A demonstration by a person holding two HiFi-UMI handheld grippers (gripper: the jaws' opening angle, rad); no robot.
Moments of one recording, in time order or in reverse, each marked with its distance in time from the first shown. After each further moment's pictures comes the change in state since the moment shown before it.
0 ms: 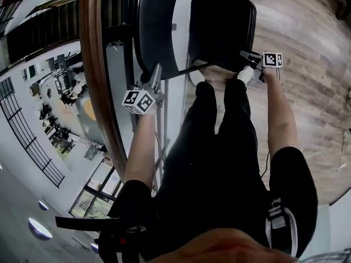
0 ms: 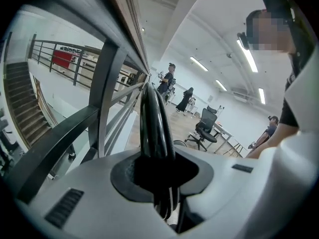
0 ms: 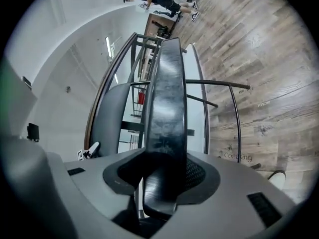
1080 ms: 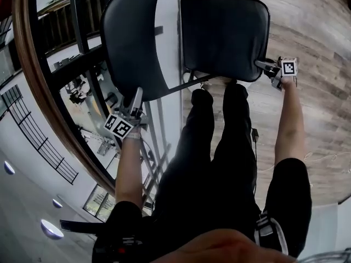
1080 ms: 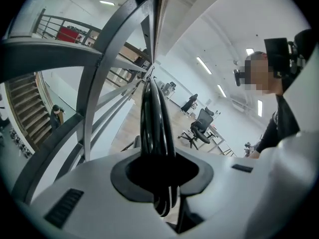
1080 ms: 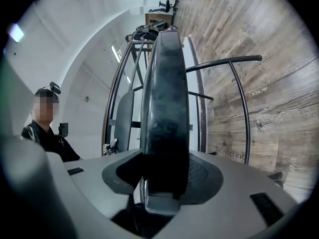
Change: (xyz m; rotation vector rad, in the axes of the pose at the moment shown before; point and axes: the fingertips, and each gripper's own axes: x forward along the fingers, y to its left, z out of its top) left arm 0.046 0.010 -0.067 -0.146 0.063 -0.069; right arm -0.049 -0.161 -0.019 0.070 0.031 0.347
